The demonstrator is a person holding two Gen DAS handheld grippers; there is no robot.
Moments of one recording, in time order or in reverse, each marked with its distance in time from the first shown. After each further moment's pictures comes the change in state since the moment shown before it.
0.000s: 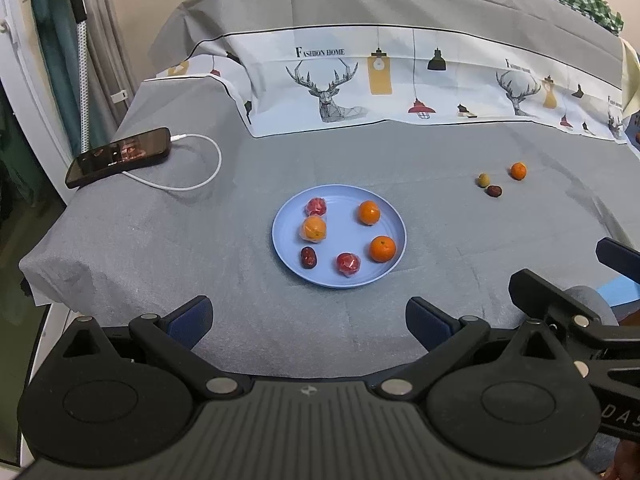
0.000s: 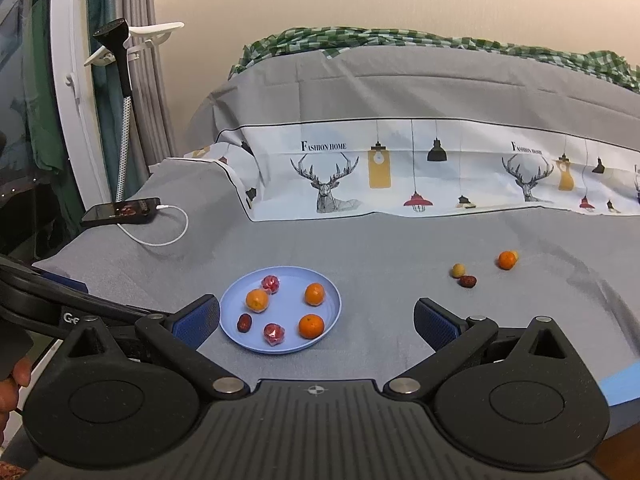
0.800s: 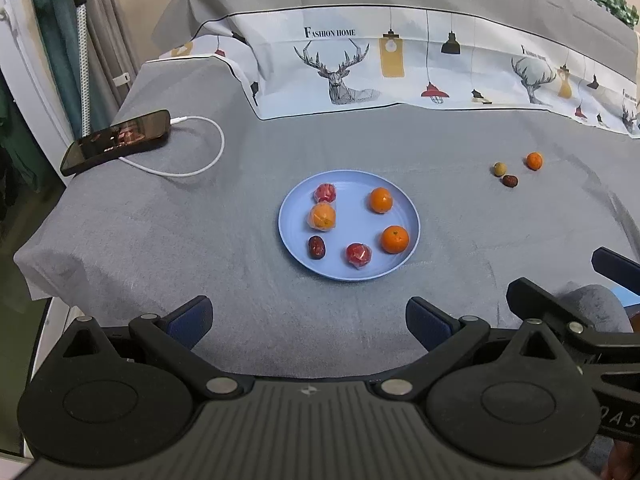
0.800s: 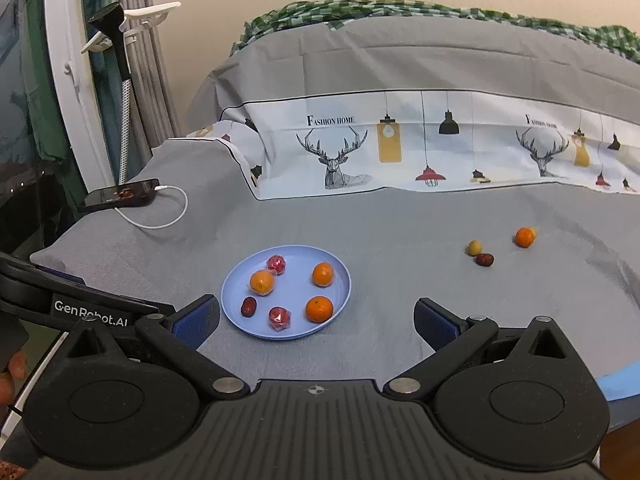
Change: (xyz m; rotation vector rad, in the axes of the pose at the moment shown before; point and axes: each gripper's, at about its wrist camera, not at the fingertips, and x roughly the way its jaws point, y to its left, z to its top) left arm 0.024 0.001 0.008 -0.008 0.059 0.021; right arm 0.031 -0.012 -0.006 0.035 0.071 0.034
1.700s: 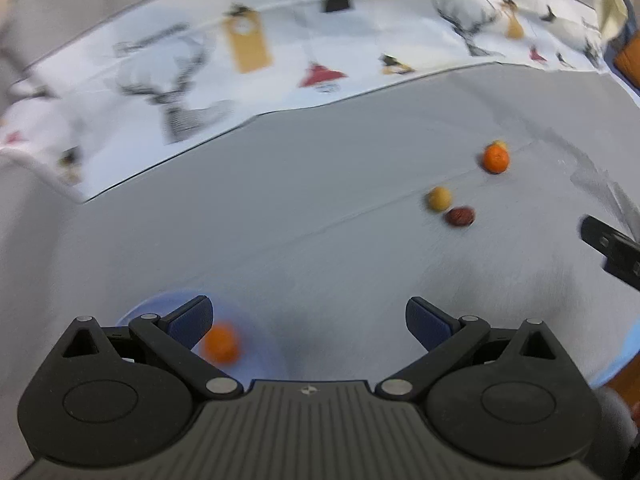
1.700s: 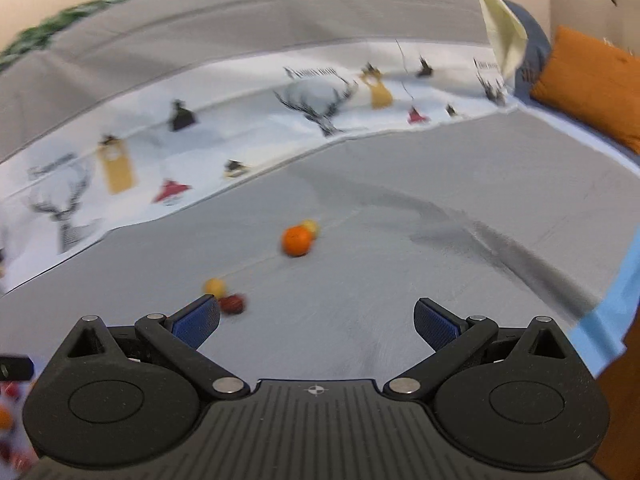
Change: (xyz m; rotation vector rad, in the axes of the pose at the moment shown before) left arm 0.208 -0.194 0.154 0.262 0.069 -0.156; right arm 0.156 -0.262 0.027 0.366 0.019 -0.526
